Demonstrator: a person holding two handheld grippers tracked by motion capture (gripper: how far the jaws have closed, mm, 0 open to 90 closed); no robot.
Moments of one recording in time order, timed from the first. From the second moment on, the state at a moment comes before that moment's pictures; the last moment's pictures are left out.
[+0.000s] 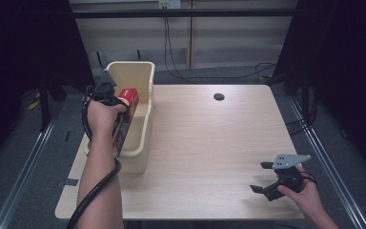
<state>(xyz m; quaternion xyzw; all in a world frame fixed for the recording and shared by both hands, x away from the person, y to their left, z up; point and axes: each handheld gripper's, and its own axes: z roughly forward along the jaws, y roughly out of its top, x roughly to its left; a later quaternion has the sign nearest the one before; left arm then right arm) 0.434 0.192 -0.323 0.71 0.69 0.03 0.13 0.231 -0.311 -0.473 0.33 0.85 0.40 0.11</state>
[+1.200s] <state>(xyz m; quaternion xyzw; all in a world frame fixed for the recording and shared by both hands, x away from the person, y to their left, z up) 0.435 0.154 -0.286 0.74 0.64 0.05 0.20 0.226 -0.314 -0.473 0.33 0.85 0.40 0.11</state>
